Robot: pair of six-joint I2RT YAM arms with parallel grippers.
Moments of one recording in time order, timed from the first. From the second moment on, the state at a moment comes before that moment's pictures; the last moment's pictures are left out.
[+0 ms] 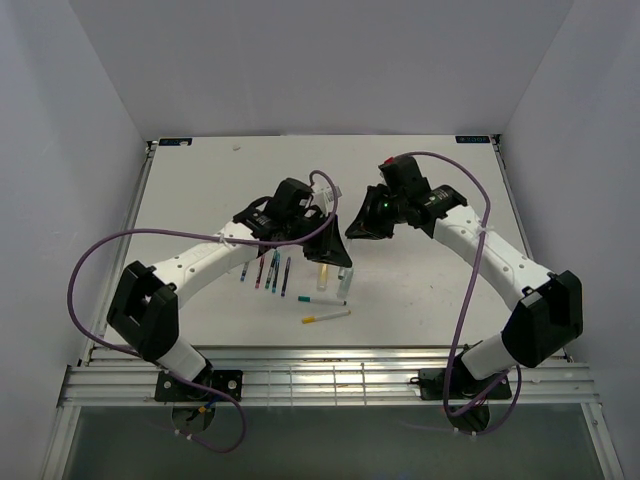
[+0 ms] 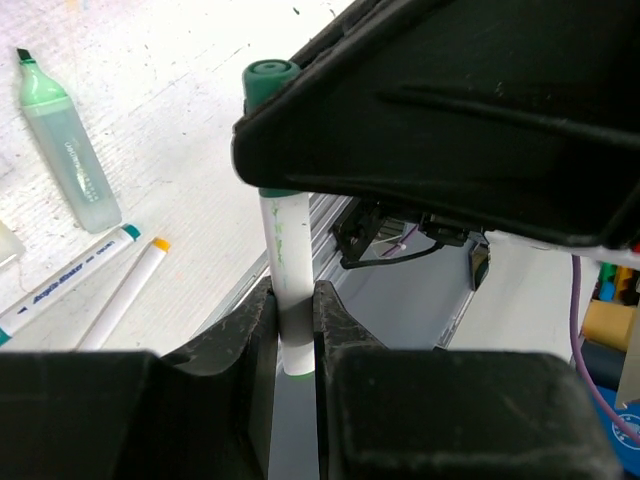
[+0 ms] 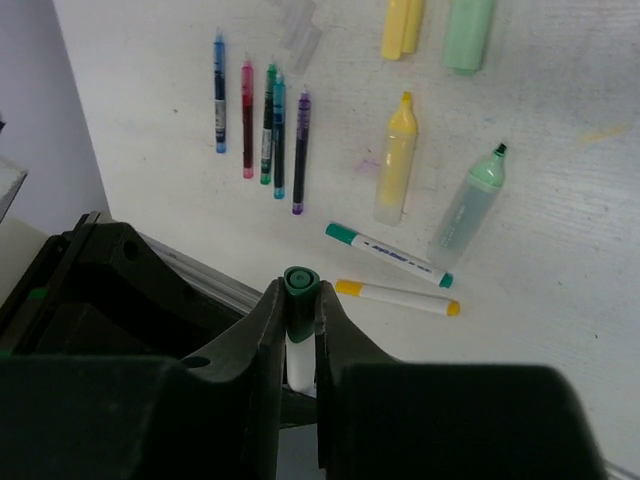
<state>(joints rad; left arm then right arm) -0.71 1.57 1.23 -0.42 0.61 -0.63 0.58 1.48 1.33 -0.70 -0.27 0.78</state>
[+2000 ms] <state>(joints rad) -0.85 1.33 1.06 -0.40 0.38 -0.42 0.41 1.71 1.50 -0.78 -0.29 0.67</state>
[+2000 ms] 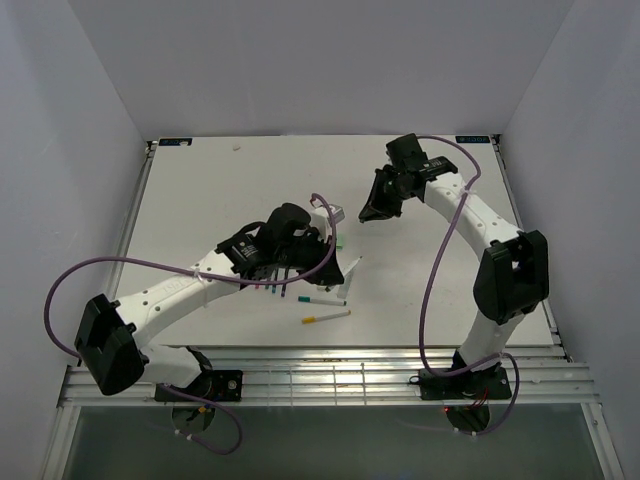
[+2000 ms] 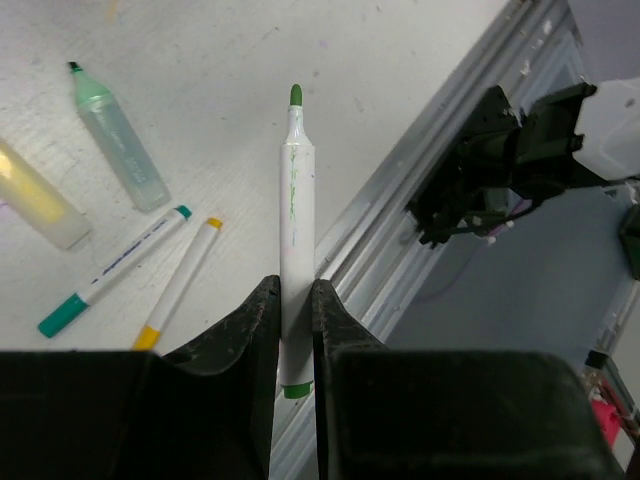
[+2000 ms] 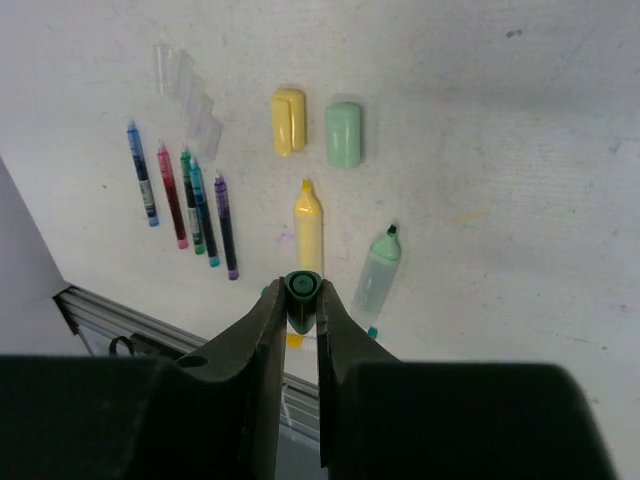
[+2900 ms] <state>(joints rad) -0.85 1.60 1.11 -0.17 0.16 -0.69 0.36 2.02 1.72 -0.99 -0.23 0.35</state>
